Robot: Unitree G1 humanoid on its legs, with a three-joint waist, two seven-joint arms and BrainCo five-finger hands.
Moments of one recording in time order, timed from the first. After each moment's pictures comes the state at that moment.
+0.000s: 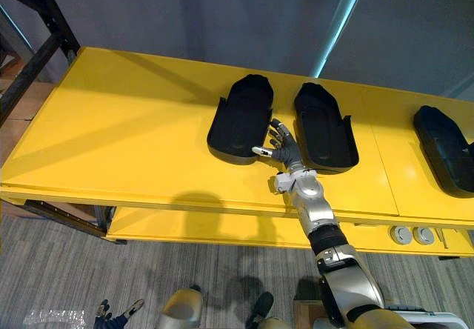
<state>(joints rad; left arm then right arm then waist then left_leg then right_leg) 0.38 0.08 0.18 0.66 -0.15 -0.26 0.35 -0.61 -0.22 0.19 0.63 0.32 -0.15 0.02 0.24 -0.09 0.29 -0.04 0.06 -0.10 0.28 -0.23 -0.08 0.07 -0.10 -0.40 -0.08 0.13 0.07</state>
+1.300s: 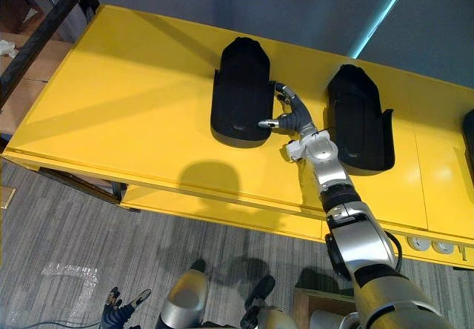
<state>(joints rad) 0.35 0.08 0.14 0.66 -0.16 -0.26 0.30 -0.91 -0.34 0.21 0.93 0.18 -0.26 0.06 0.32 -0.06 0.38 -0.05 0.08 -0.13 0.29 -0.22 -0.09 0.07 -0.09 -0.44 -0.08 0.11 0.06</state>
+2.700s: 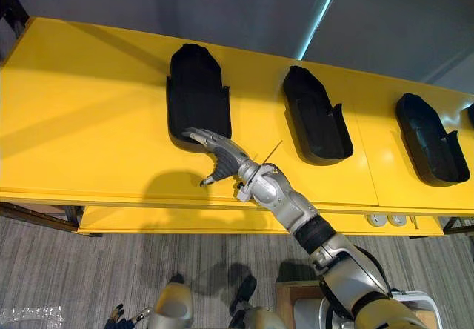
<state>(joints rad) 0.22 0.16 0.09 0.84 -0.14 -0.21 0.11 -0.77 -0.30 0.61 0.42 -0.43 -0.23 0.03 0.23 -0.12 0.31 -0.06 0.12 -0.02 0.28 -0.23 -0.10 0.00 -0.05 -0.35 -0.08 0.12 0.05</state>
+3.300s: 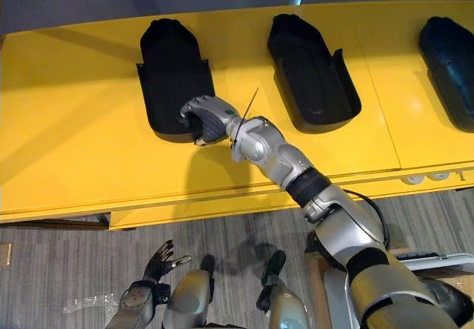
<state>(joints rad) 0.02 0.15 -0.13 0.77 -0.19 -0.16 0.05 -1.07 -0.28 0.68 0.58 -0.50 -0.23 0.06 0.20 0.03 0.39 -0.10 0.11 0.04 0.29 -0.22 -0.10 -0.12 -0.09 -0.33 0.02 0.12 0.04</state>
